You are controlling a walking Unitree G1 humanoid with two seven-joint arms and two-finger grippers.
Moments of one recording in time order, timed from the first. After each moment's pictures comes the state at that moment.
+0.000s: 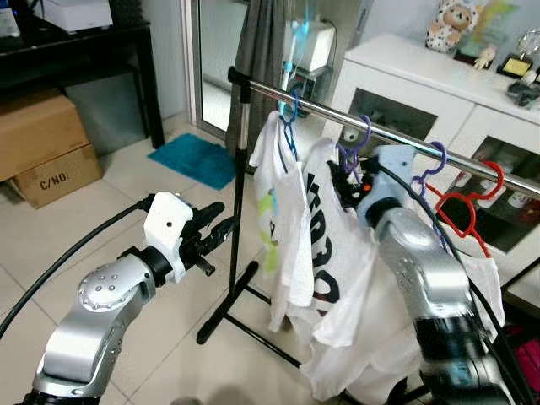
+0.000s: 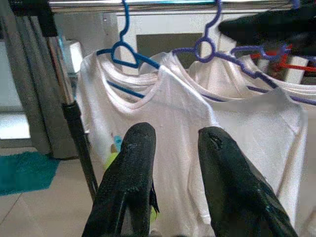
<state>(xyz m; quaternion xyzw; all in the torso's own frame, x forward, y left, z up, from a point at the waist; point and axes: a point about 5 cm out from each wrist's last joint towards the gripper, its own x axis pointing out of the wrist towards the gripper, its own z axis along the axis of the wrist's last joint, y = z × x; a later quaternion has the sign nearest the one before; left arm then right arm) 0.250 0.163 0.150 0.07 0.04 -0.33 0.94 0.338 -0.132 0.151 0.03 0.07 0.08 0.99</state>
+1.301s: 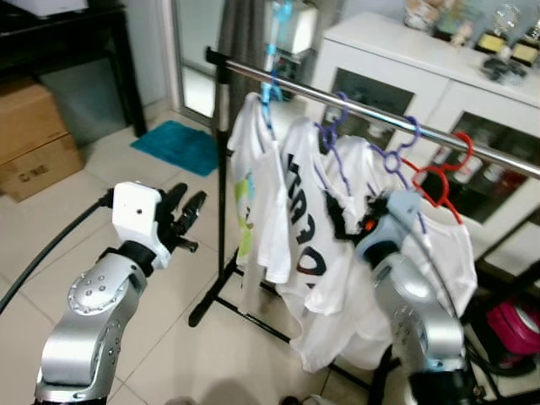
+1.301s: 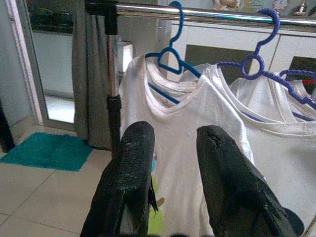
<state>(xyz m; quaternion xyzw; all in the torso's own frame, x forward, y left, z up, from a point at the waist) 0.255 0.181 0.158 0.02 0.00 -0.17 0.99 0.285 -0.129 0.116 0.12 0.04 0.09 0.99</state>
